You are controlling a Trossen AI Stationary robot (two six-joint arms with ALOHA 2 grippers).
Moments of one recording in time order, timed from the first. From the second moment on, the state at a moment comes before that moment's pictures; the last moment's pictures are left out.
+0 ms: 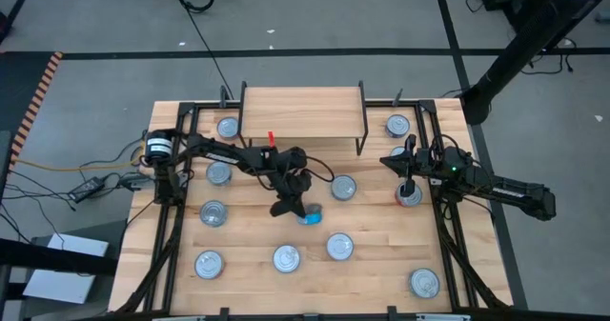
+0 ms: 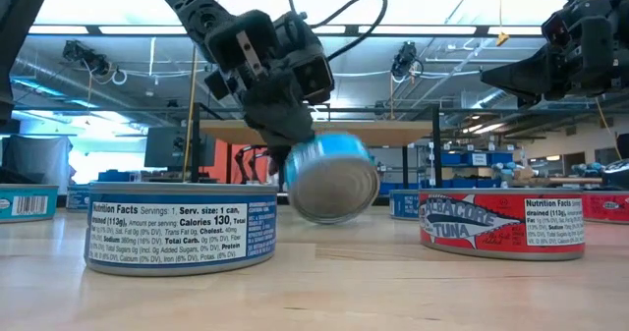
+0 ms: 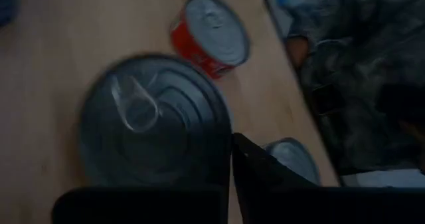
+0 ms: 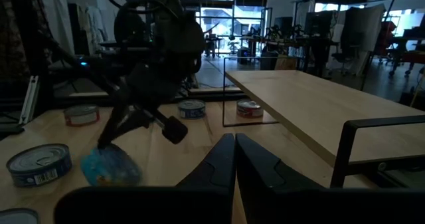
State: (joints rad) left arm 0.12 1.85 1.05 -0.07 0.79 -0.06; right arm -0.32 0.06 0.01 0.08 -0.12 0.00
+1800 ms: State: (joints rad) left arm -0.14 1.86 1.14 -0.27 -0.27 0.44; right arm -0.32 0.06 0.01 0.08 -0.12 0.00
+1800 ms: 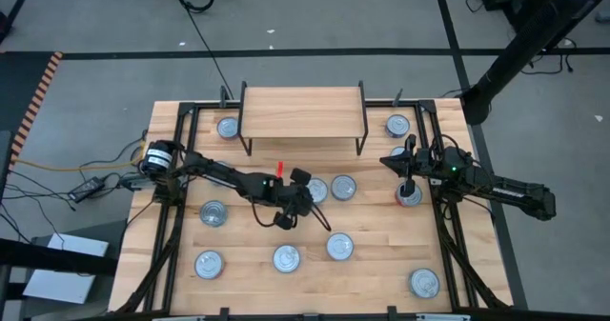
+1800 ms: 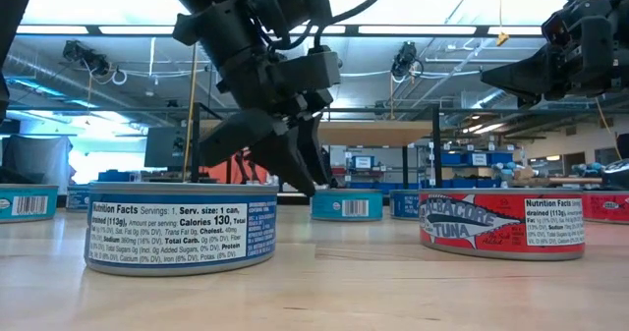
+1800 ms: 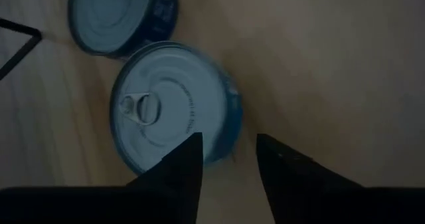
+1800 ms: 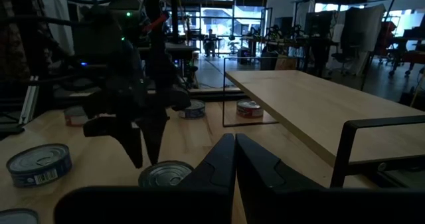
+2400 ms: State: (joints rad) left arm -0.17 1.90 1.18 -0.33 -0.33 0.59; right arm -0.32 0.07 0.01 0.10 -0.12 0.00
